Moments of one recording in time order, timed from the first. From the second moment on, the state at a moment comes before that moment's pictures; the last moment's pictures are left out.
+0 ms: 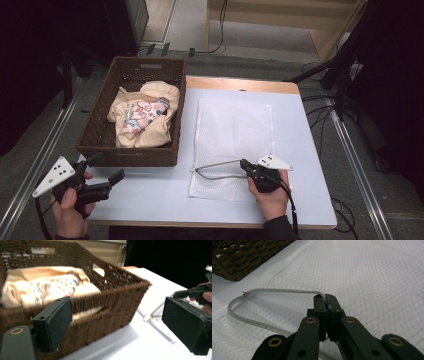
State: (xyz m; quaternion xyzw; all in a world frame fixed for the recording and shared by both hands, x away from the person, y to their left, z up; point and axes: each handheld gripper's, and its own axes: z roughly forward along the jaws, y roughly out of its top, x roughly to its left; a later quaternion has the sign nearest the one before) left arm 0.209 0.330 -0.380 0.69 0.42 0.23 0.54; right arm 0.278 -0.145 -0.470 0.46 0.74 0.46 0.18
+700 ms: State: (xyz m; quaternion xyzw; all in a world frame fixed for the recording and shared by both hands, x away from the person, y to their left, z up) left arm 0.349 0.319 -0.337 0.69 0.47 0.17 0.53; right arm 0.278 -0.145 -0.471 0.44 0.74 0.47 0.17
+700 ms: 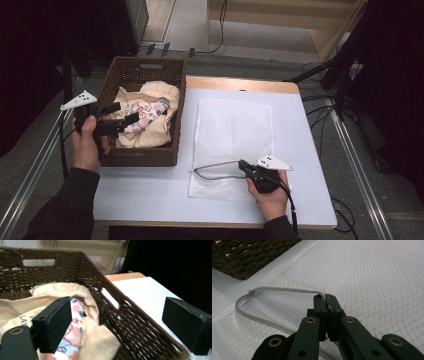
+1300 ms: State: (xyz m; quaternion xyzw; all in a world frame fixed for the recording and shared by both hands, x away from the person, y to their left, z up) left arm 0.431 0.317 -0.366 0.71 0.55 0.15 0.42; right arm 0.277 -0.141 -0.471 0.44 0.75 0.47 0.17
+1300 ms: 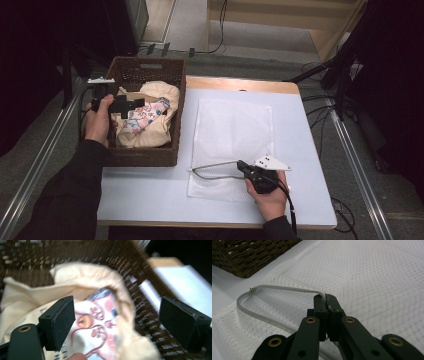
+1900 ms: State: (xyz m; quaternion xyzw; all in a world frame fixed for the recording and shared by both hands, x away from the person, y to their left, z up) left arm 0.463 0.289 -0.405 0.76 0.59 0.08 0.24; right arm 0.278 -0.143 -0.472 0.44 0.75 0.47 0.17
